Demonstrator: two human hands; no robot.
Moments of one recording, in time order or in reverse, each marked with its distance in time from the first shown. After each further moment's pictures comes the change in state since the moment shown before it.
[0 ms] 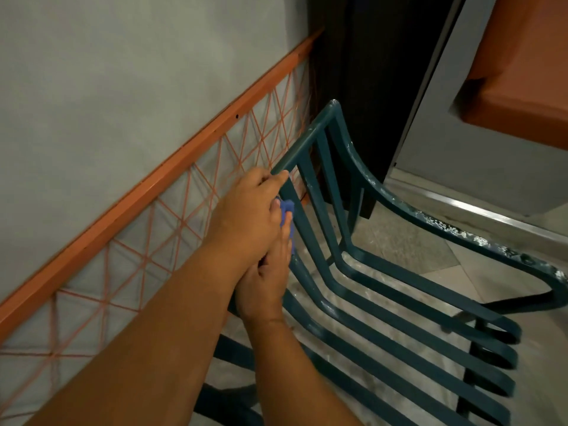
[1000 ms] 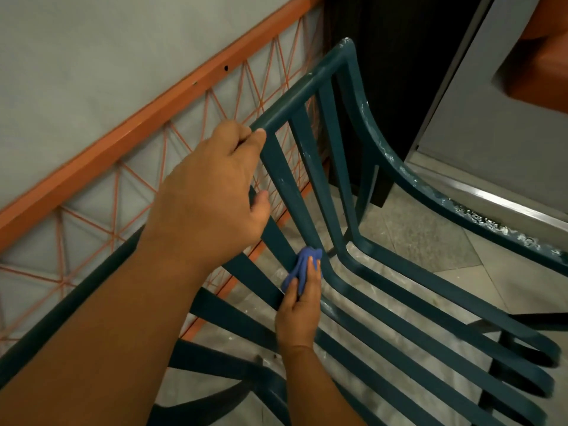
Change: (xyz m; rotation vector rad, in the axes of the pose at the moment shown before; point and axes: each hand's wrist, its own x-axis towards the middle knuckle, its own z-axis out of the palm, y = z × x) left_hand -0.009 0.001 0.022 0.299 0.085 0.063; right_hand -0.016 0.169 -0.064 -0.131 0.043 0.267
